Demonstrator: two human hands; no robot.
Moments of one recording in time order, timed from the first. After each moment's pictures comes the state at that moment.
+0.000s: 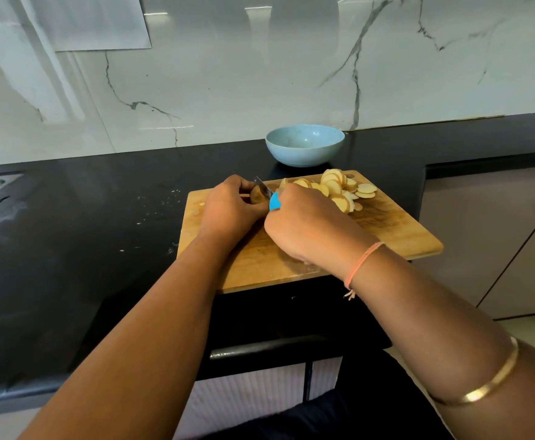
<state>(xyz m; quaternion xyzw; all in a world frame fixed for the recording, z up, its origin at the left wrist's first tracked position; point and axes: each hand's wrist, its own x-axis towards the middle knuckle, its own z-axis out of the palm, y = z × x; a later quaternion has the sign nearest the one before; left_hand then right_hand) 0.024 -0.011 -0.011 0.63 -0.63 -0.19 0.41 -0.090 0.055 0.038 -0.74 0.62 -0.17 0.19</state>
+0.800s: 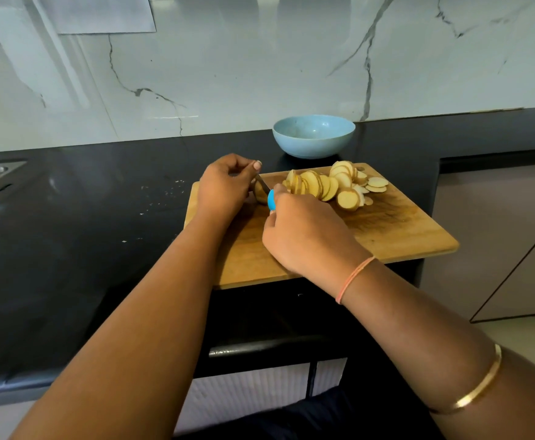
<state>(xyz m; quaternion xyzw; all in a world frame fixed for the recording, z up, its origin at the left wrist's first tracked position) 0.036 -0.036 -0.015 0.59 -0.54 -0.24 0.54 -0.085 0.044 0.010 -0.78 0.59 -0.19 0.10</state>
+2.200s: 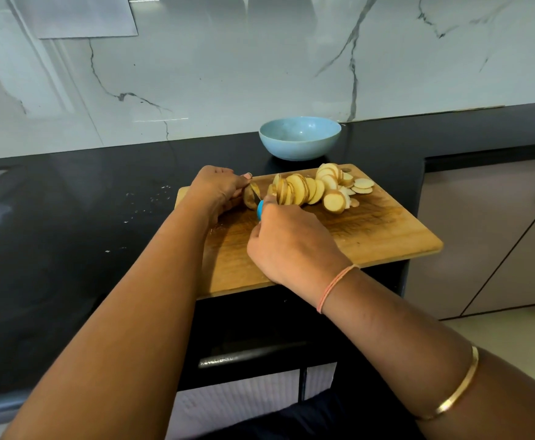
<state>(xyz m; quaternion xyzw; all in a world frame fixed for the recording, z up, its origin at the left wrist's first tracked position) 0.028 -0.050 0.006 0.67 -0.45 -0.41 0.44 -0.085 0.045 0.011 -0.77 0.61 -0.15 0.15</state>
